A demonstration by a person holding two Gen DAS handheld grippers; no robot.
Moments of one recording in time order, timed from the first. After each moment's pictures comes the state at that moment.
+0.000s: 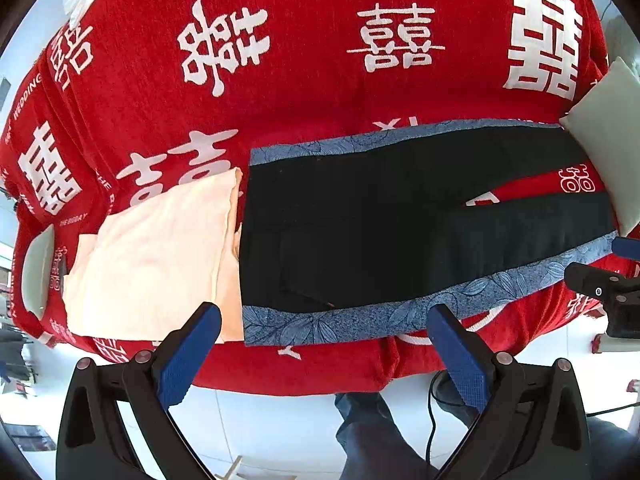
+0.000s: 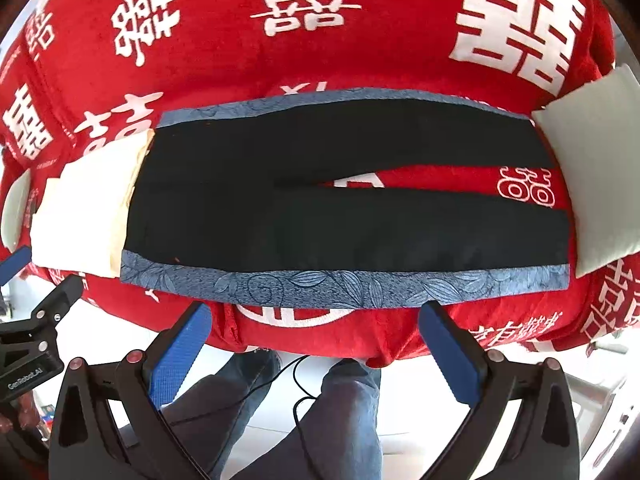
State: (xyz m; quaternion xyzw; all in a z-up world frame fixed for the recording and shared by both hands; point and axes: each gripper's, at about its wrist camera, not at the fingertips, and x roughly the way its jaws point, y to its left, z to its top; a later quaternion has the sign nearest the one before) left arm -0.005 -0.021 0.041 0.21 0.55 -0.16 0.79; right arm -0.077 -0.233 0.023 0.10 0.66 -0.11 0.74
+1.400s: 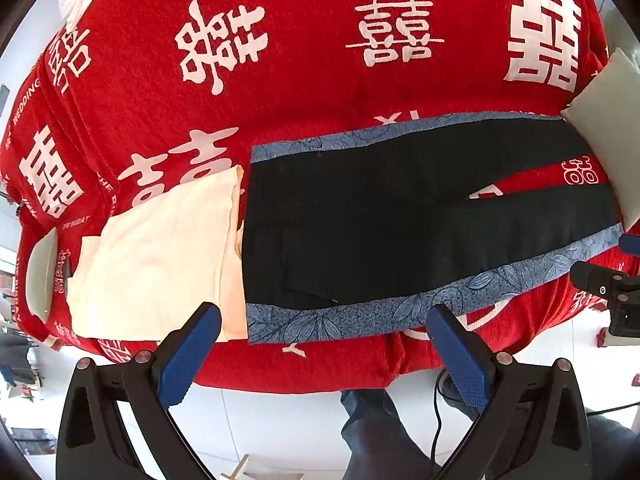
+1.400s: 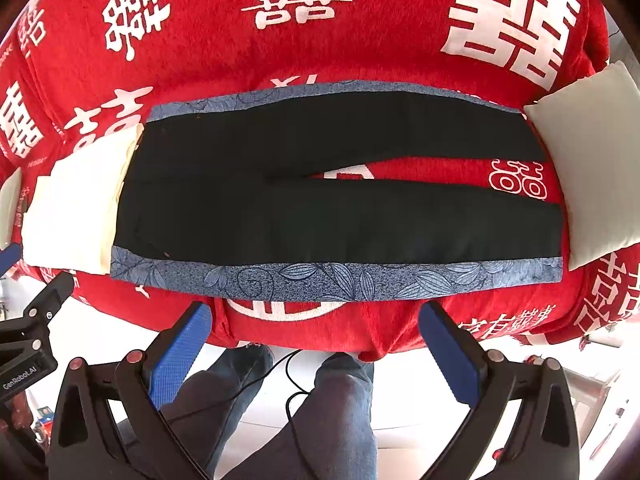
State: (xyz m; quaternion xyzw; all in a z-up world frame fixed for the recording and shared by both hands) left arm -0.011 -0.024 0.036 0.22 0.56 -0.16 0.79; right arm -0.094 -0.236 0.022 0.12 0.65 -0.14 0.74
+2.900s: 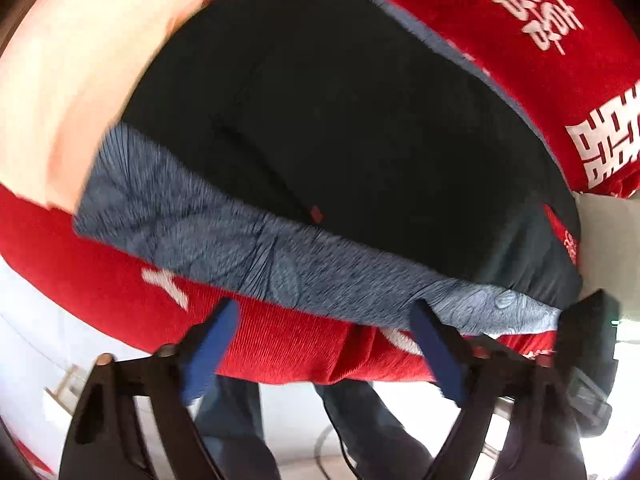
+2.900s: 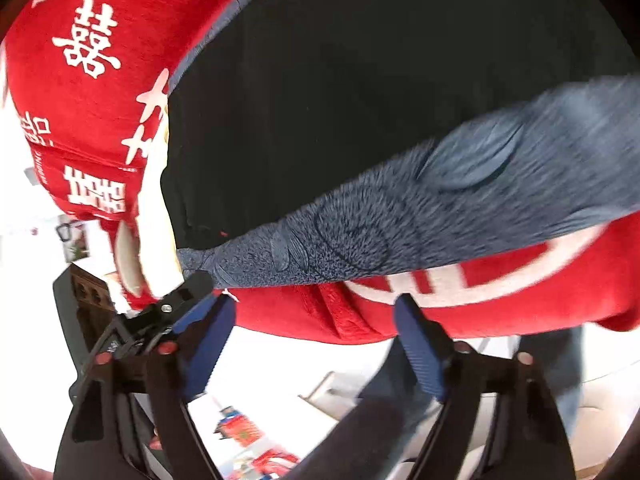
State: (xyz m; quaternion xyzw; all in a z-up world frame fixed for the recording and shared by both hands) left arm 0.007 0.059 -0.186 -0.10 0.71 -0.15 0.68; right arm -0.108 -0.206 -0.210 0.47 0.62 0.02 0.63
